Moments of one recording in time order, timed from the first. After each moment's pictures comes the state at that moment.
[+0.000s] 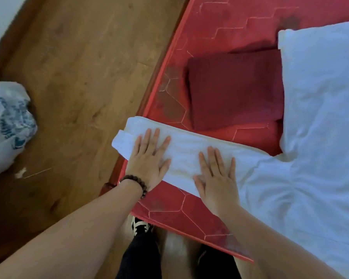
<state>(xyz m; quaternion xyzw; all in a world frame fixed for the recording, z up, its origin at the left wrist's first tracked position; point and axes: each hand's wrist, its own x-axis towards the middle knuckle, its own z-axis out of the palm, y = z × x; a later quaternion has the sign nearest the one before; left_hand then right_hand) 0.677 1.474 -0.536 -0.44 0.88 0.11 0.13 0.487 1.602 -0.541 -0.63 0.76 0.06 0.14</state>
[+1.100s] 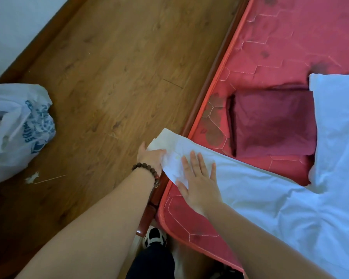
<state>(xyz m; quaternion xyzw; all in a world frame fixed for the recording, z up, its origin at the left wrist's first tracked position) 0.741 1.370 -0.527 -0.69 0.12 0.66 -0.27 0.613 1.484 -0.509 -0.66 0.70 0.11 0.27</state>
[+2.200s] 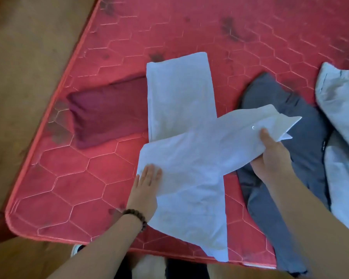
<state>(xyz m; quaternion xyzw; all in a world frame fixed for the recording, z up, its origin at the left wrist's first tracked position) 0.416 1.660 -0.484 -0.39 0.89 0.20 0.08 0.126 1.724 -0.336 0.06 0.64 -0.68 0.35</state>
